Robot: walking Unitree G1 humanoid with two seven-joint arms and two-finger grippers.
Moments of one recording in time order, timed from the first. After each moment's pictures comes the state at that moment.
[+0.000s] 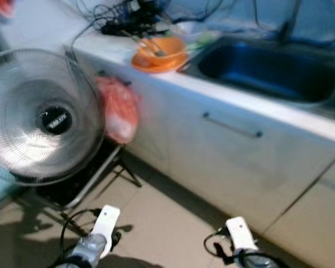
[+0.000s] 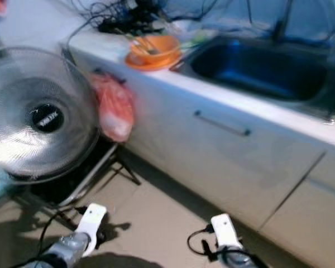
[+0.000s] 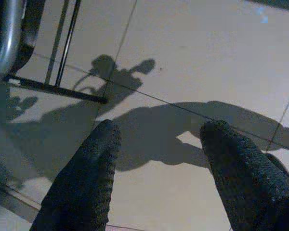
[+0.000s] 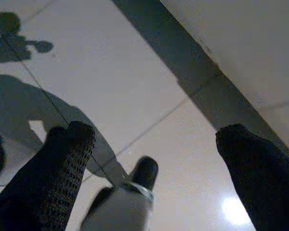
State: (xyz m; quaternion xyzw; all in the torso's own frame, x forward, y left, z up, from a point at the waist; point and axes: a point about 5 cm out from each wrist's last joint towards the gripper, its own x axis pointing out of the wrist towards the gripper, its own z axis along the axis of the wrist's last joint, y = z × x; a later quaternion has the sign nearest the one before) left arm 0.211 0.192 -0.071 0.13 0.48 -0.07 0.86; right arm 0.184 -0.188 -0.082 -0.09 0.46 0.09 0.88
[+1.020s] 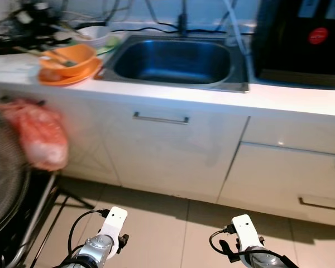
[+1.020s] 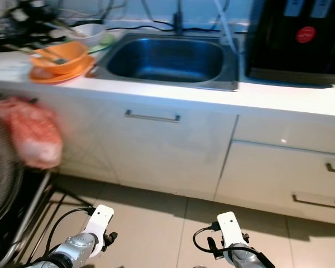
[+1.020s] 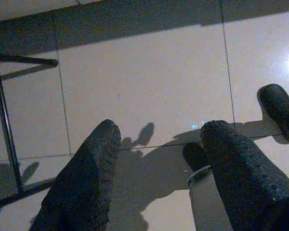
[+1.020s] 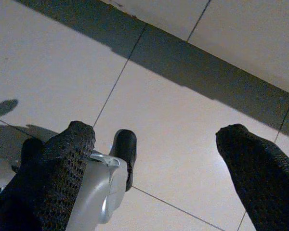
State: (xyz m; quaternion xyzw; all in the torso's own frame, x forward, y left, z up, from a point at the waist) left arm 0.212 0.181 -0.071 0.12 0.48 -0.10 0.86; right arm 0.189 -0.195 -0.078 -0.09 0.46 0.09 0.88
